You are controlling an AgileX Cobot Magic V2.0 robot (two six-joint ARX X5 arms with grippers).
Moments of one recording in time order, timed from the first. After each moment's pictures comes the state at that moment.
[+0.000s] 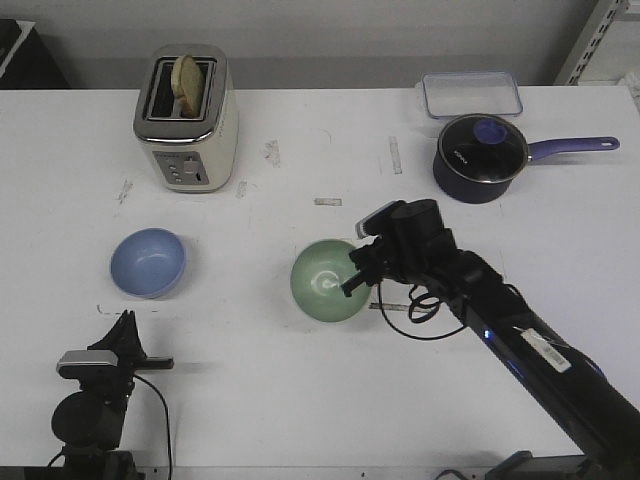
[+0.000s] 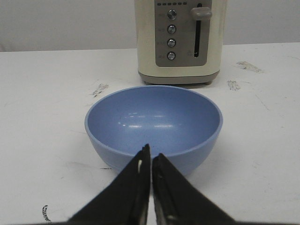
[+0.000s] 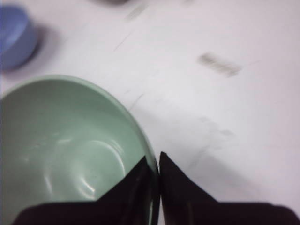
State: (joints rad) left arm -0.01 0.01 0.03 0.04 -0.06 0.04; right arm 0.50 1.47 1.22 -0.53 -0.28 0.01
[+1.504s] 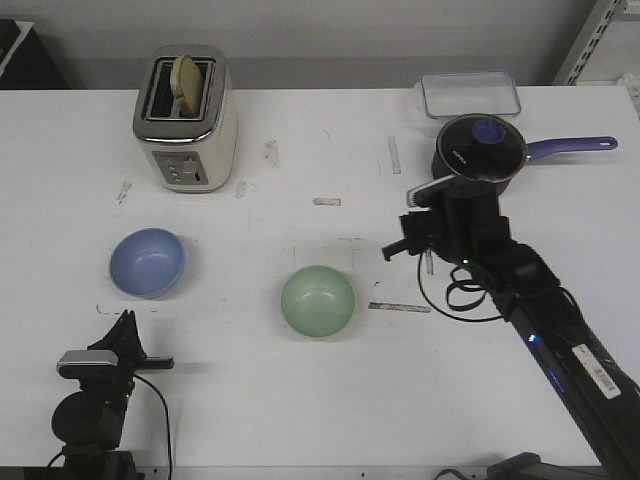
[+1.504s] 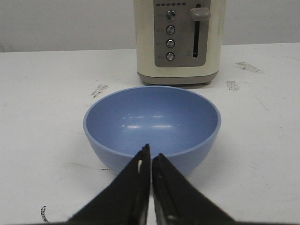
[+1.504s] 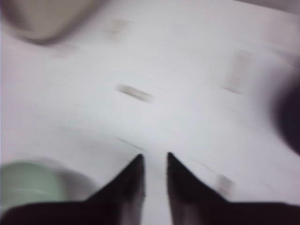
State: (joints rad) left arm -0.01 0.01 0.03 0.04 -0.06 0.04; right arm 0.30 1.35 1.29 -0.61 -0.11 0.01
